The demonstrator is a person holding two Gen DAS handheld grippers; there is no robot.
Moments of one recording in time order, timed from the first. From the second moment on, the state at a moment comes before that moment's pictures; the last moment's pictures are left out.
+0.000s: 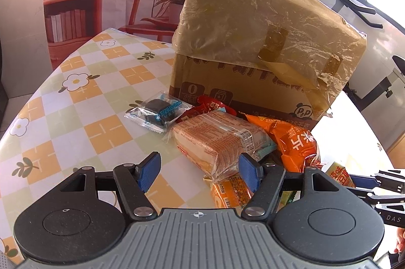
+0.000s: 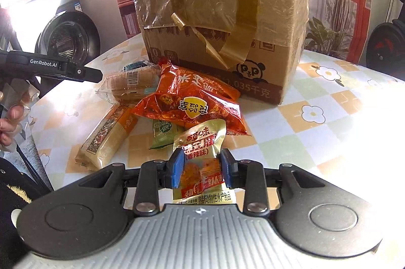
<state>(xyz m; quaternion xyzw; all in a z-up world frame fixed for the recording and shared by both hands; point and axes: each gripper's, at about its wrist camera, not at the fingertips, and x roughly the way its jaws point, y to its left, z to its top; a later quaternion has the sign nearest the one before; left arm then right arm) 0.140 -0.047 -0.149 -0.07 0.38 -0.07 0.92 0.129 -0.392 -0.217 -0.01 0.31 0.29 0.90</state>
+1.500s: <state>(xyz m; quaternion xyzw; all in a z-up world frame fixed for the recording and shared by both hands) 0.142 -0.007 -0.065 -0.10 0.28 -0.07 0.95 0.149 -0.382 -0.113 0.00 0.07 0.29 0.95</state>
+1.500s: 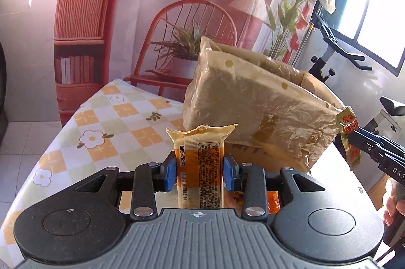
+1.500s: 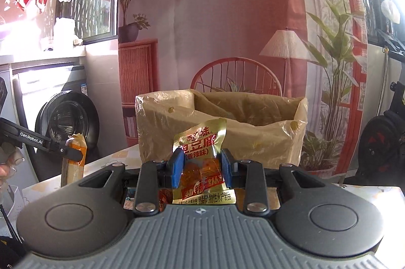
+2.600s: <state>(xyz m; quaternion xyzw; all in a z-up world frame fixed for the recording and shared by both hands) 0.330 -0.110 0.007 -0.03 0.21 -0.14 0.97 0.276 -0.356 -0.077 0.08 0.15 0.19 0.97</state>
